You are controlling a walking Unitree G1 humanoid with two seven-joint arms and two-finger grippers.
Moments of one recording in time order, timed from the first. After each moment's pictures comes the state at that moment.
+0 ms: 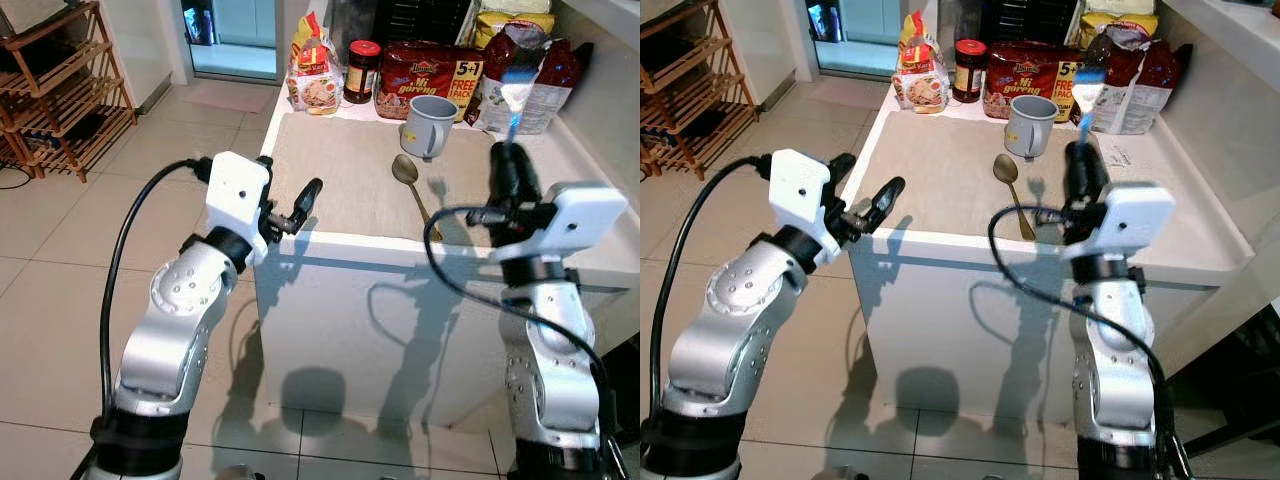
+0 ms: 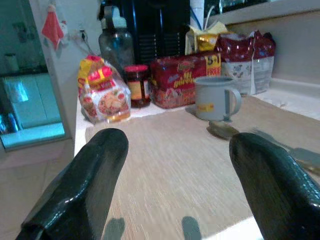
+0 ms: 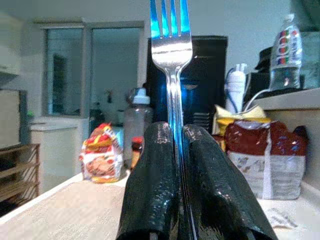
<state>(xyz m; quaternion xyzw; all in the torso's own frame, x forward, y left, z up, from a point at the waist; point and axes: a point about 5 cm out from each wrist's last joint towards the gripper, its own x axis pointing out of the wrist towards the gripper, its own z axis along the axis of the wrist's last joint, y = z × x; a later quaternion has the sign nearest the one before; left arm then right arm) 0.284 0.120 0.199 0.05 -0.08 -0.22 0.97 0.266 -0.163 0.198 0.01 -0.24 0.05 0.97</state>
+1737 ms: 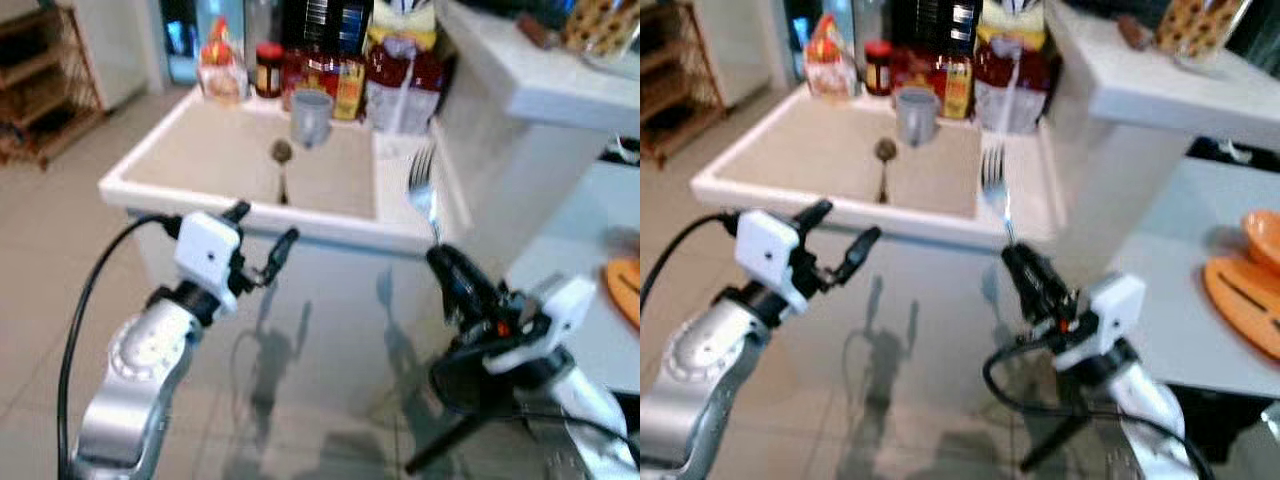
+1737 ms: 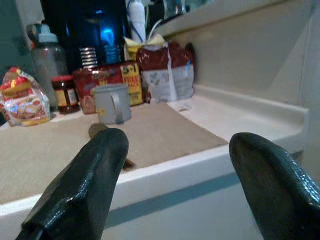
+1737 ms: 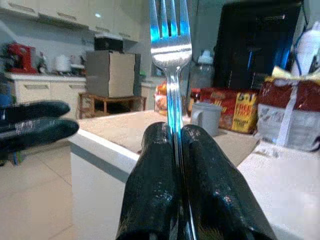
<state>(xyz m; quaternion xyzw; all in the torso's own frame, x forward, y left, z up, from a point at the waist) 0.249 0.143 0.174 0.08 -0.07 -0.23 0.97 0.206 -0.158 0.160 0.04 -0.15 0.28 0.95</state>
